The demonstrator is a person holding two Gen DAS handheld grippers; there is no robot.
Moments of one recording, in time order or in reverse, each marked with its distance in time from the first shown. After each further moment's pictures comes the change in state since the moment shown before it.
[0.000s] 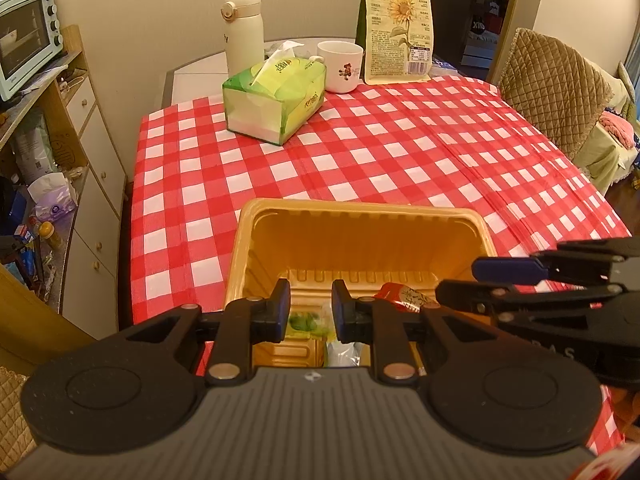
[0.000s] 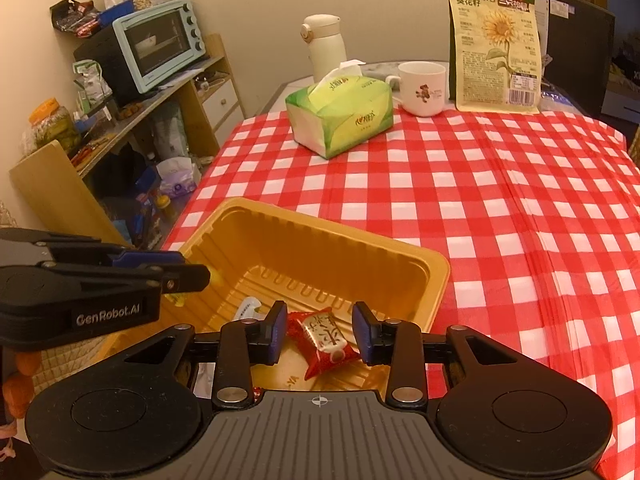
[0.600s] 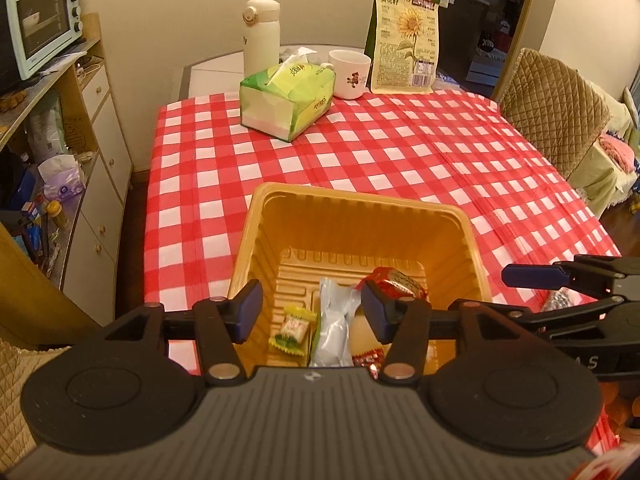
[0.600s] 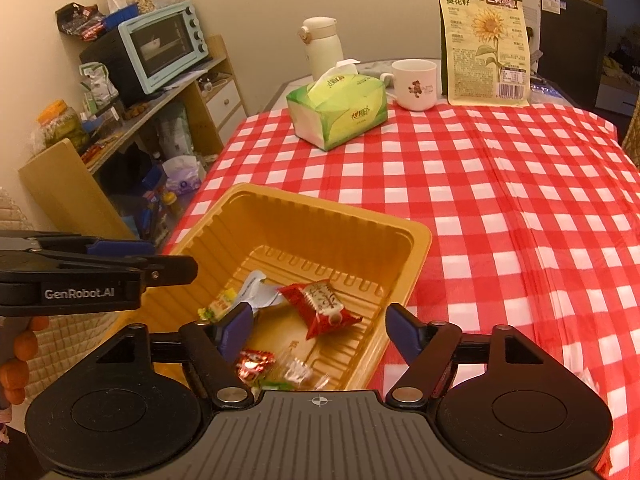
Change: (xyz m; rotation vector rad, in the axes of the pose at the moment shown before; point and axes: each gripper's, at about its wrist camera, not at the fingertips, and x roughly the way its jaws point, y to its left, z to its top) left arm -0.041 0.004 -0.022 -0.071 -0.018 -0.011; right arm -0.036 -0.002 -0.022 0.012 -0.003 0.024
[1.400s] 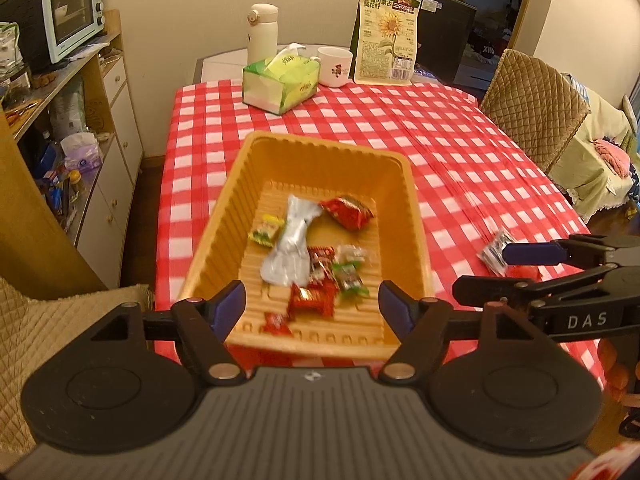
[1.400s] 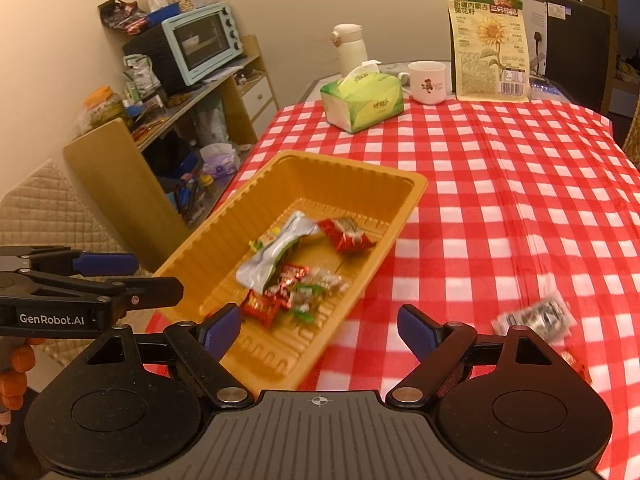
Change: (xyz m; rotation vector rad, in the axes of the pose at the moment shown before) left arm -0.098 -0.044 -0.083 -0.030 -0.009 0.014; right arm -0.092 0.009 -0.068 -0.047 0.006 0.068
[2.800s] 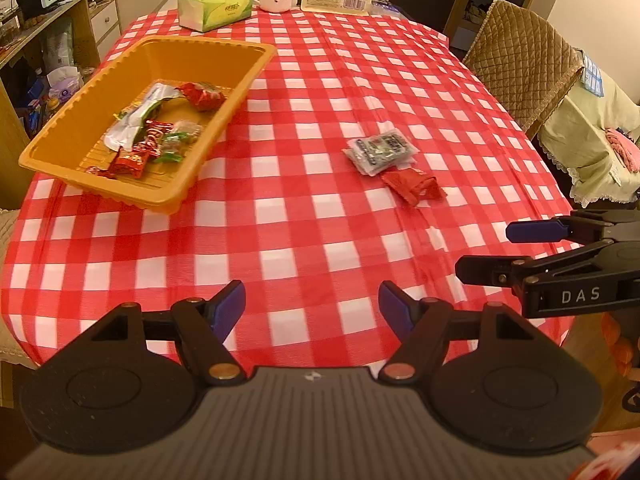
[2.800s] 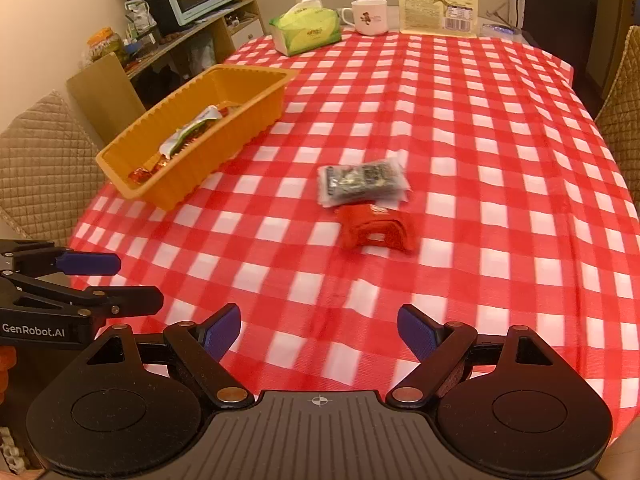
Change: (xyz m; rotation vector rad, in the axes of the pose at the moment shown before) left arm 0.024 -0.204 -0.081 -0.093 0.132 0.037; right arm -0.085 -0.171 -0.090 -0.074 0.163 0.009
